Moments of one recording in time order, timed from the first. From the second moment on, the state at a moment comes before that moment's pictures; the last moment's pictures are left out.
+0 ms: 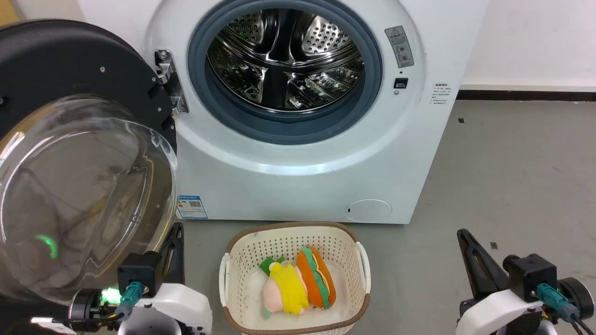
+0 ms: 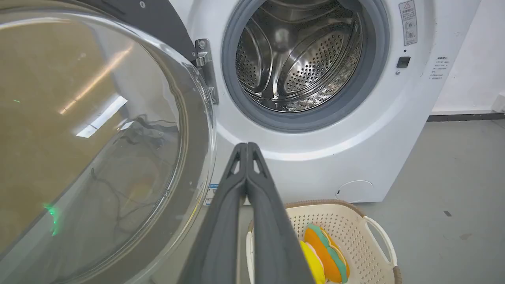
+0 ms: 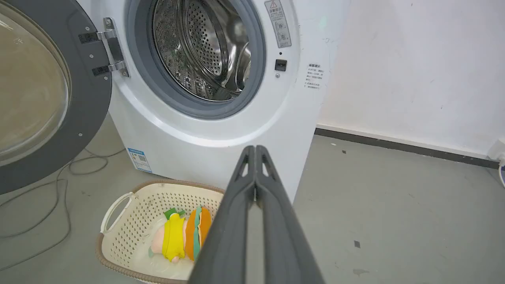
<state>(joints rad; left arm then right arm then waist) -0.01 0.05 0.00 0.00 0.00 0.00 0.00 0.01 -0.05 0.00 0.00 0.01 0.13 0.00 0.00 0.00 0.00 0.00</state>
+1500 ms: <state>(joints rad) -0.03 0.05 -0.01 -0.03 -0.01 0.04 -0.04 0.01 -0.06 -0.04 -0.01 0.06 0.13 -0.04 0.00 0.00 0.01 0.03</state>
